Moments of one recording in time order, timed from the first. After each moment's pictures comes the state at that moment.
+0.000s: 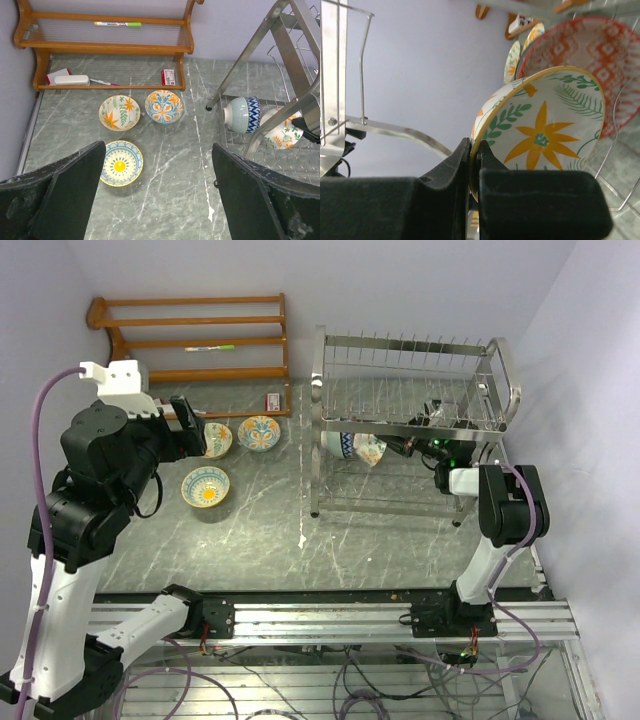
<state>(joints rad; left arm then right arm) -0.40 0.94 1.63 -0.92 -0.30 -0.23 0.01 1.84 0.82 1.07 -1.00 1.33</state>
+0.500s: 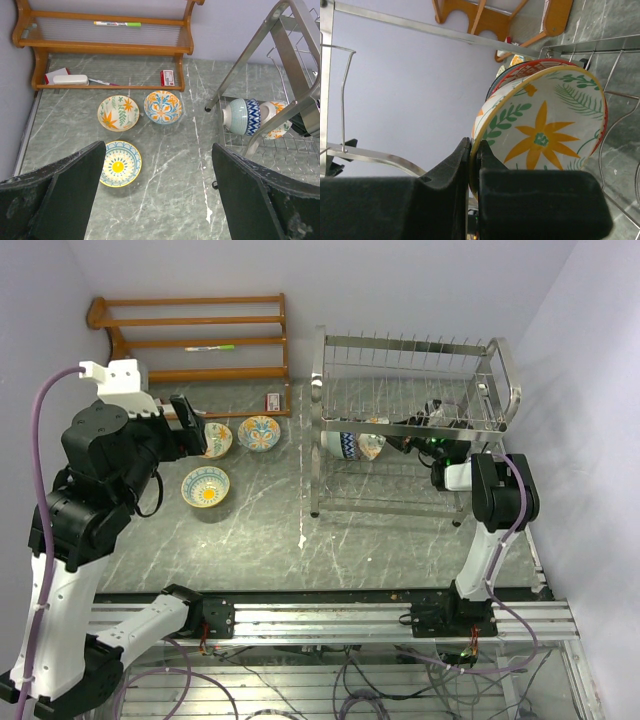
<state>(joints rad) -0.40 0.94 1.63 -0.91 -0.30 -0.24 0.01 1.97 0.90 1.12 -0.92 1.31</state>
